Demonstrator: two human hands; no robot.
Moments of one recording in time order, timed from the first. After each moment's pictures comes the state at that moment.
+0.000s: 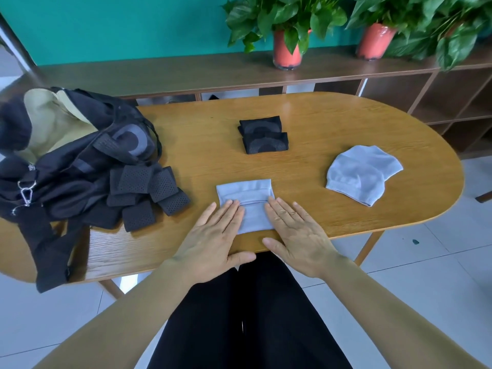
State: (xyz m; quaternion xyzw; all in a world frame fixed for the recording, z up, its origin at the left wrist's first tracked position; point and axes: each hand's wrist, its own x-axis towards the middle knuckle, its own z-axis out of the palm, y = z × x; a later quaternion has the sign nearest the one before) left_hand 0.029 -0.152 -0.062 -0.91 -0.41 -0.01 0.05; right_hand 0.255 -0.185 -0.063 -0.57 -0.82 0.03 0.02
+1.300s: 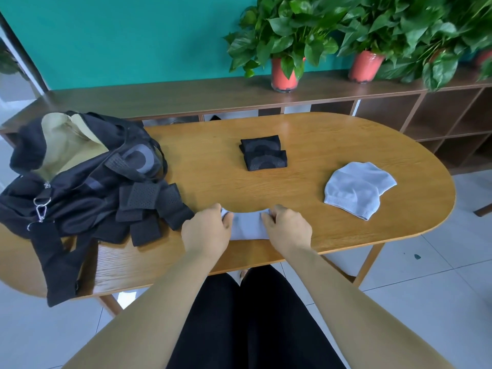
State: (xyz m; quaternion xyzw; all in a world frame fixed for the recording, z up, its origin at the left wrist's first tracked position) left_hand 0.050 -0.126 -0.031 -0.71 -0.68 -0.18 -0.04; right_hand 0.213 -0.145 -0.038 -0.77 -0.58 0.12 0.23
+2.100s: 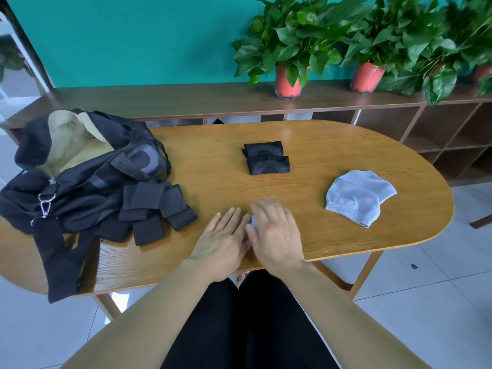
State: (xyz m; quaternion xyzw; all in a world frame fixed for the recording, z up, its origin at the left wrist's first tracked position) left_hand 0.045 -0.141 -0.041 -0.88 -0.48 0.02 -0.02; right_hand 0.190 -0.161 -0.039 -0.64 -0.74 -0.05 0.22
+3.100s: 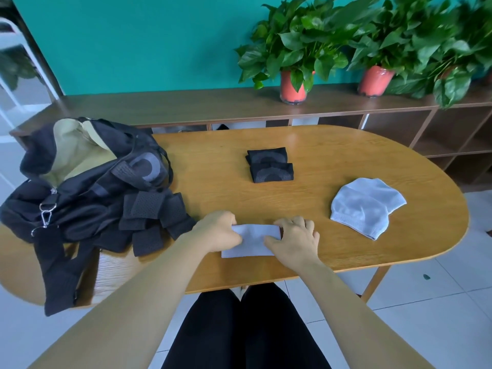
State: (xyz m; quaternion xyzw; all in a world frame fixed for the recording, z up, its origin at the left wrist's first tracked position) left_hand 0.051 -0.093 0.001 -0.73 -0.62 0.00 -0.29; right_hand 0.223 -0.139 -0.035 -0.76 -0.60 0.17 0.16
